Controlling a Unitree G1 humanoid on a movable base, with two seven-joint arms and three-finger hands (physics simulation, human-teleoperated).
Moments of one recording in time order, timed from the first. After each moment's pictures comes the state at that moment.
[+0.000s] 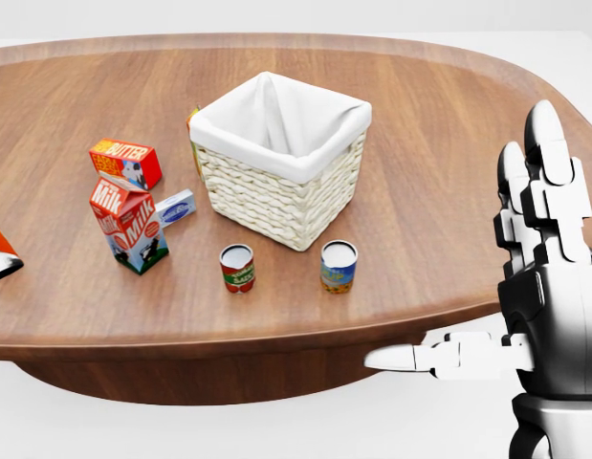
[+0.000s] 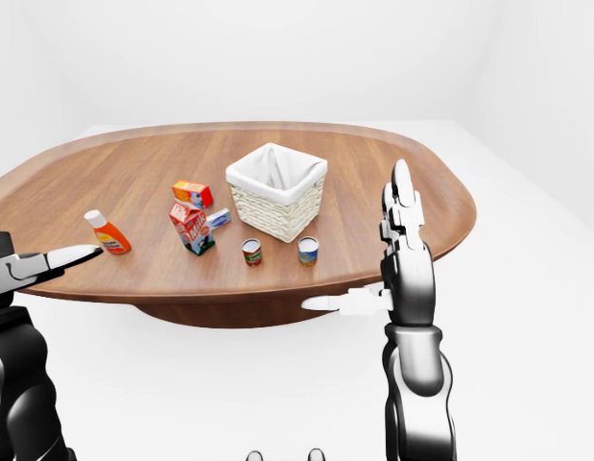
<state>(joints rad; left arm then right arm) -0.15 0.17 0.36 -0.70 -0.26 0.09 0.17 0.04 -0.03 -0.08 -0.65 -0.09 0.09 0.07</state>
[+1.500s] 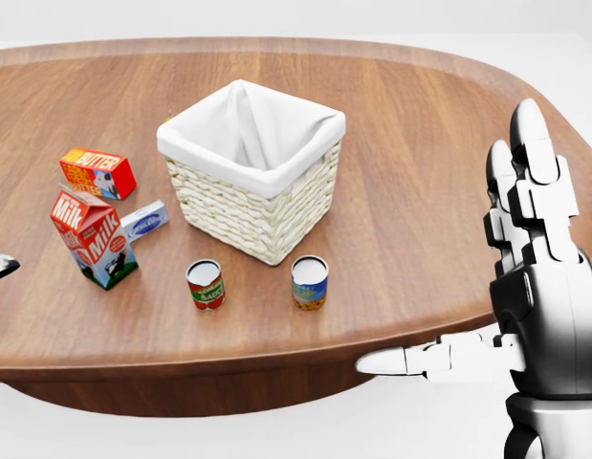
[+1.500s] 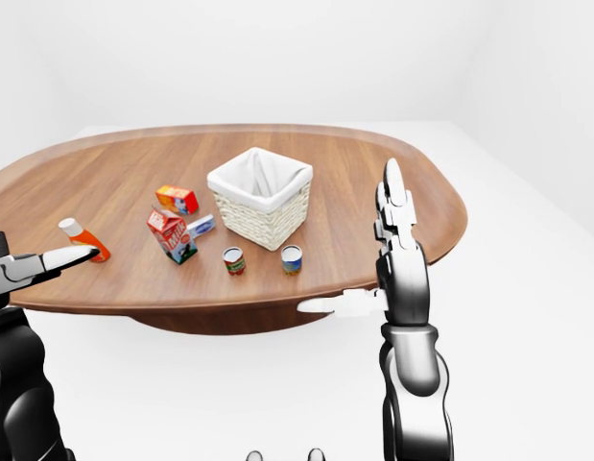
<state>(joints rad) -0.14 0.17 0.36 -0.72 -0.26 0.09 0.17 0.04 -0.02 -0.06 -0.66 -0.11 0.09 0.09</state>
